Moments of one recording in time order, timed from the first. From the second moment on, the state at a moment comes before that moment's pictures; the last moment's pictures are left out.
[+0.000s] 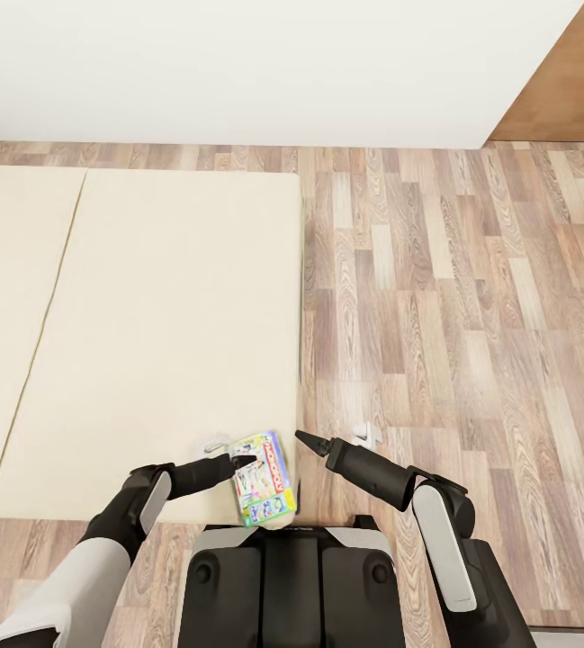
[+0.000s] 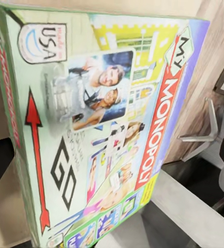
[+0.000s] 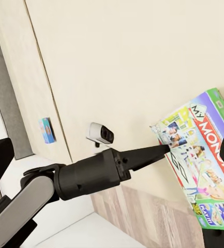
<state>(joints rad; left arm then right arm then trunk) -0.71 -0.01 0.18 -0.62 0.15 0.59 -0.65 -0.34 0.14 0.00 -1.57 -0.60 0.88 0.35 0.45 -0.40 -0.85</state>
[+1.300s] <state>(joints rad) -0.71 -0.04 0.18 -0.62 0.15 0.59 -0.70 -0.34 0.12 -0.11 -1.57 -0.60 0.89 0.34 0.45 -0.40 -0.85</state>
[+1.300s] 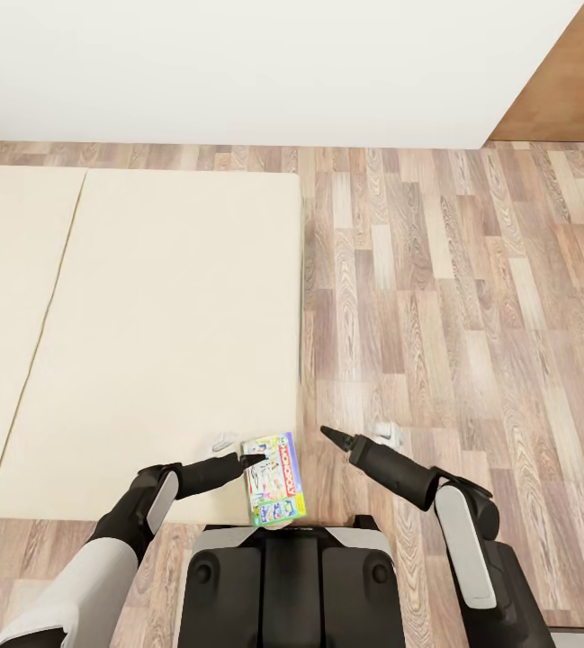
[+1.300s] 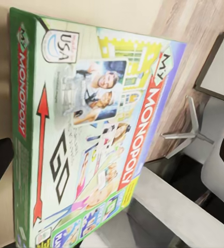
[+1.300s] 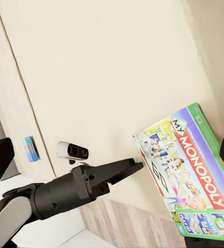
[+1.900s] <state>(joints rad) -0.71 -0.04 0.18 -0.62 0.15 0.59 -0.70 -0.34 0.02 -0.14 -1.55 -0.61 0.89 0.34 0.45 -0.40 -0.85</state>
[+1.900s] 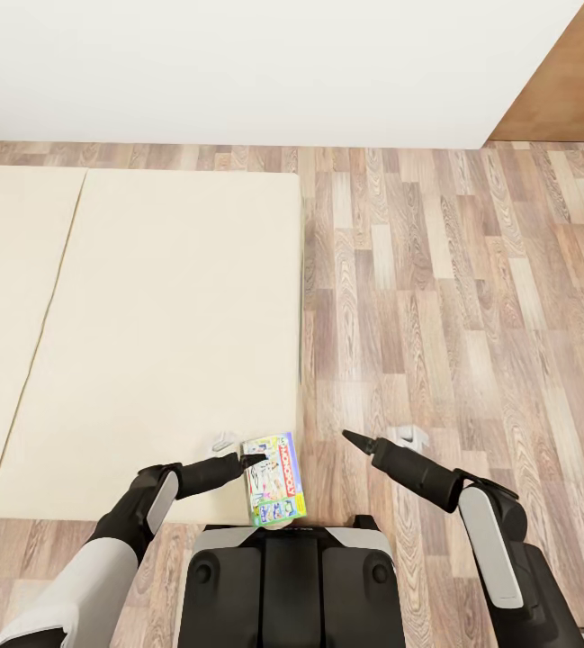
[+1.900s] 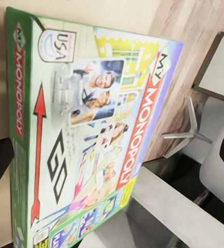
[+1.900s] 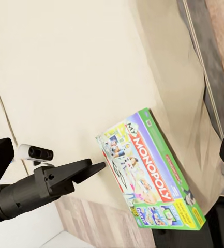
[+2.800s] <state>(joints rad) -0.71 -0.04 0.18 -0.62 0.15 0.59 -0.71 -0.34 0.02 -0.14 -1.55 -0.61 0.89 0.34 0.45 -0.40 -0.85</state>
